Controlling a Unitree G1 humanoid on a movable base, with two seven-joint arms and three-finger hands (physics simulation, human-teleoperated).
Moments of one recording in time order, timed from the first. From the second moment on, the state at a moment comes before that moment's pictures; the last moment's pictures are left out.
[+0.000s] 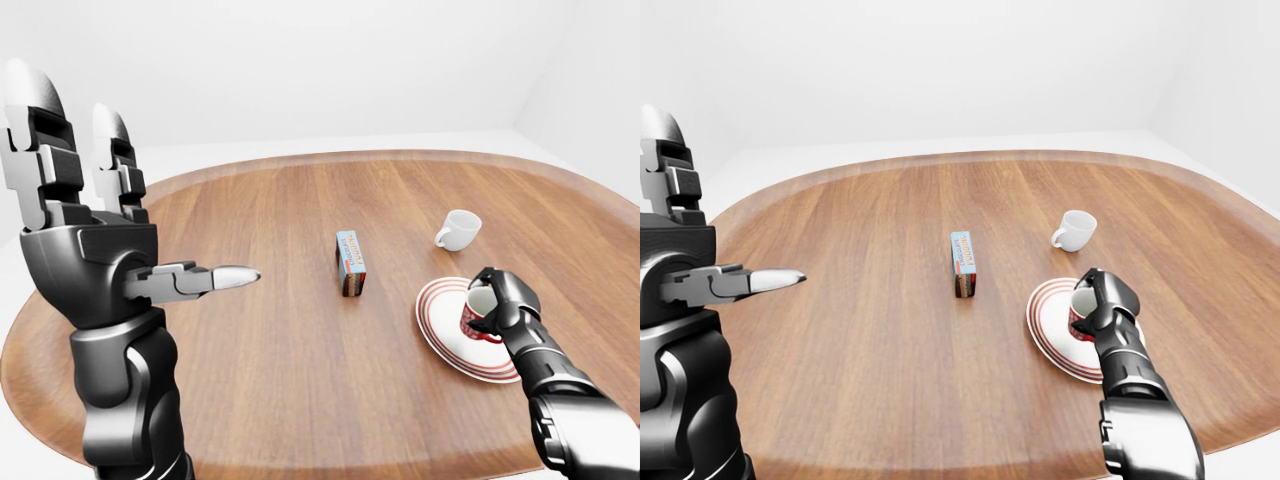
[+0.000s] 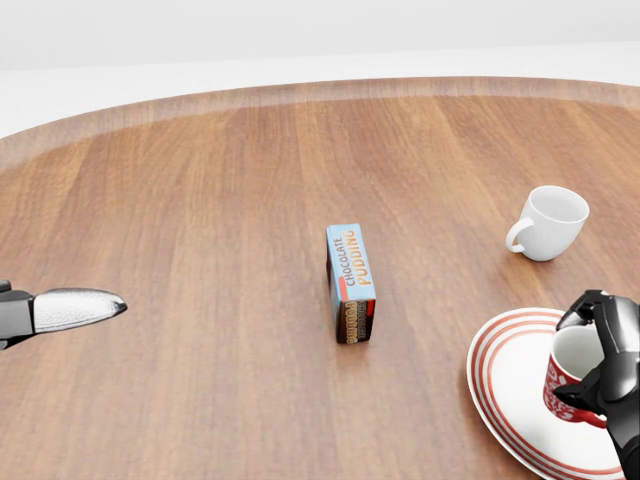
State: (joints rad) left arm -0.19 0.12 0.21 -0.74 -0.22 0.09 0.04; right arm -0.60 -0.50 -0.08 1.20 -0.62 0.01 -0.24
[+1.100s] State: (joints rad) left arm -0.19 0.13 0.22 -0.74 -0.22 0.09 0.04; right arm -0.62 -0.48 -0.07 1.29 -0.60 -0.01 -0.32
